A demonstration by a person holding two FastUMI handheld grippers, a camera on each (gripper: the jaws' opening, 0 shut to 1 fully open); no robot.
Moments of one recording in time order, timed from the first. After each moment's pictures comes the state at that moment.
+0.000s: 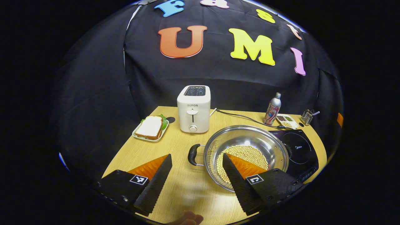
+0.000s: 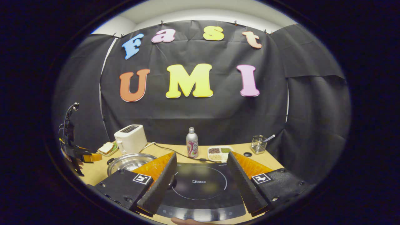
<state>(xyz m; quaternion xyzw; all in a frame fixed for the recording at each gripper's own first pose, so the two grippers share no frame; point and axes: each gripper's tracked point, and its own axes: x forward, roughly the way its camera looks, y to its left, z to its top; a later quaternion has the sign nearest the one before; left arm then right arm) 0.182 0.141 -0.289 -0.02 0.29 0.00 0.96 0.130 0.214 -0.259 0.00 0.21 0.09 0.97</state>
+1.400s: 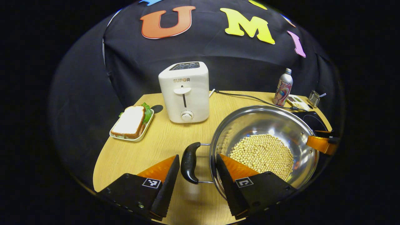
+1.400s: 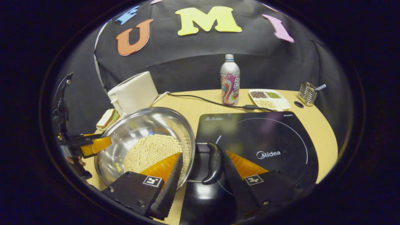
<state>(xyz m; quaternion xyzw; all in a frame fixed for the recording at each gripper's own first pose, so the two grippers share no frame) 0.247 0.137 -0.391 0.02 0.37 -0.04 0.93 0.163 0.334 -0.463 0.02 0.43 0.13 0.89</state>
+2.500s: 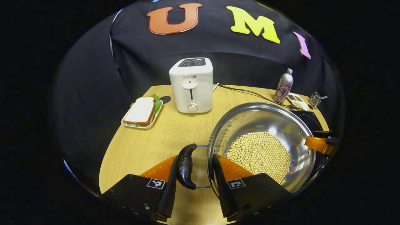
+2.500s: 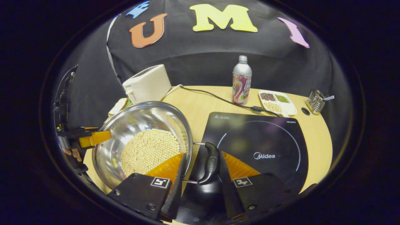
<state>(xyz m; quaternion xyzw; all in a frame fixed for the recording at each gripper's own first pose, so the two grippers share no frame) 0.196 0.141 -0.343 0.00 0.39 -0.01 0.92 0.145 0.330 -0.418 -0.01 0.45 0.20 0.87</state>
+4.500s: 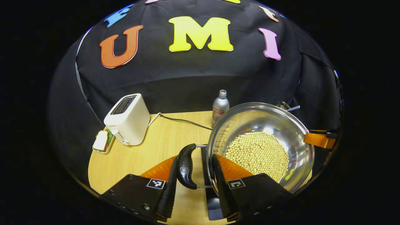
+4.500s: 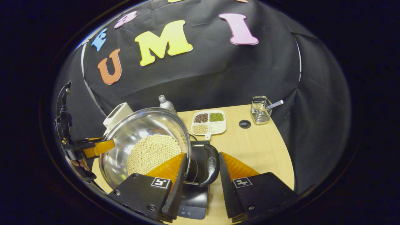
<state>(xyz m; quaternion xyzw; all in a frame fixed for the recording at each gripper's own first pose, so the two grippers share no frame) 0.244 -0.118 -0.252 0.01 0.36 -0.09 0.93 0.227 0.072 -0.344 0.06 0.43 0.12 0.89</state>
